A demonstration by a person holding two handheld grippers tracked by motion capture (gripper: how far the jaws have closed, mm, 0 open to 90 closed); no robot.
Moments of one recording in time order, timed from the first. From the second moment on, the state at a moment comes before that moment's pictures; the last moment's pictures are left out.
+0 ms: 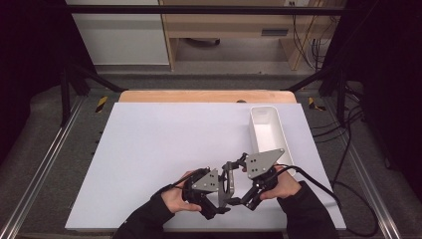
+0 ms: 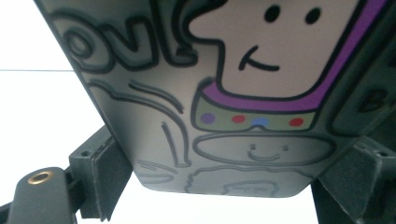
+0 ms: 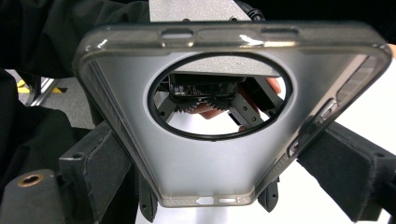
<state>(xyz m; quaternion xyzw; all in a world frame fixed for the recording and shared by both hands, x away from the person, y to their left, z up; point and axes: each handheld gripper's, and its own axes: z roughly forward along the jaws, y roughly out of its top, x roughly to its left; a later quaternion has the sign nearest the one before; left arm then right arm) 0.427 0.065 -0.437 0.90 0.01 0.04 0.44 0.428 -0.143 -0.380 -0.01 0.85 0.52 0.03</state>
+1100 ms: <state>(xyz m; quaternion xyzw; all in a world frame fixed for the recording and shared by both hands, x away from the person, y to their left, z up) 0.435 0.112 -0.427 0.87 0.12 0.06 0.48 0.434 -0.160 -0.363 0.06 0.84 0.54 0.06</state>
